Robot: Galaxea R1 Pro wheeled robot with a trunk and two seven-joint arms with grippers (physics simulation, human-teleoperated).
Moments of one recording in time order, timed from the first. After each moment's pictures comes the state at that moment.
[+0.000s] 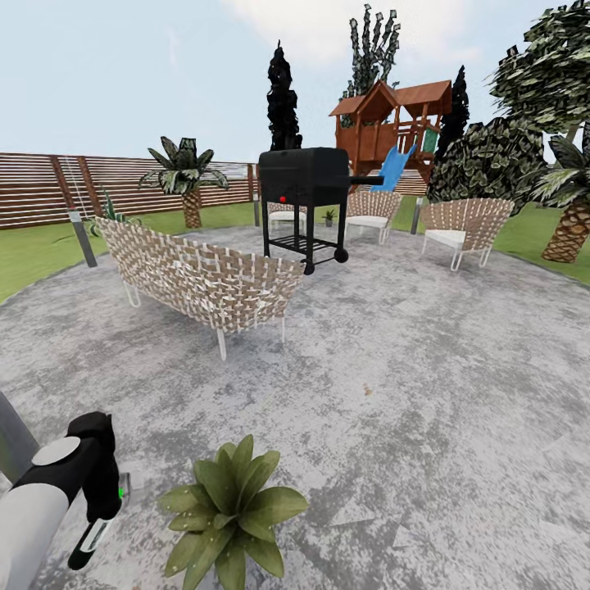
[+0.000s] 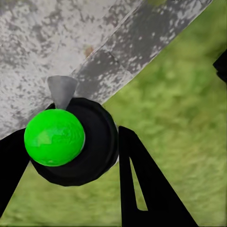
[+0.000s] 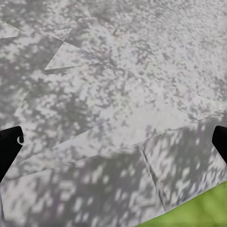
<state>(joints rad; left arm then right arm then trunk) -0.73 0.30 0.04 -0.68 -1.38 0.36 -1.47 -0.35 -0.07 0.09 -0.04 -0.16 -0.44 -0.22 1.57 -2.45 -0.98</state>
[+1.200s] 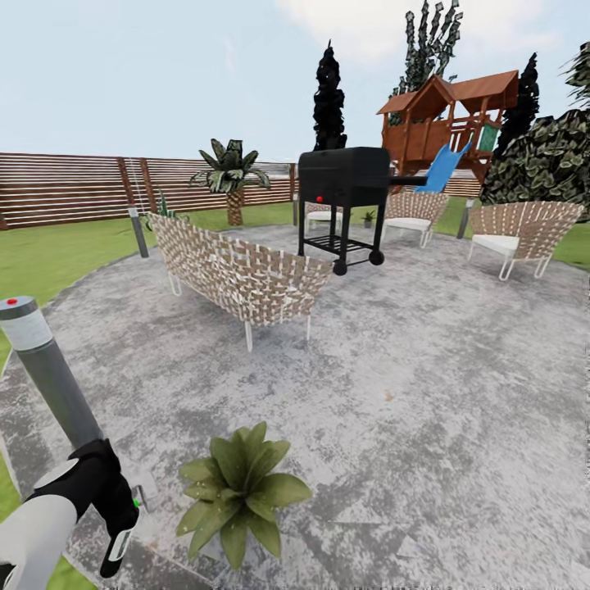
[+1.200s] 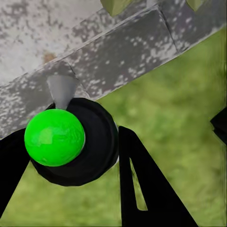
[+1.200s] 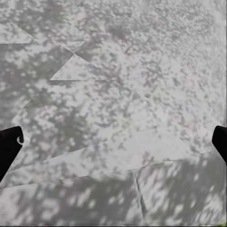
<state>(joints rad) -0.73 0.25 0.20 -0.47 -1.25 0.36 -1.16 -0.35 -0.07 0.09 -0.04 -0.16 -0.44 -0.22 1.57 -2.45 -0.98</state>
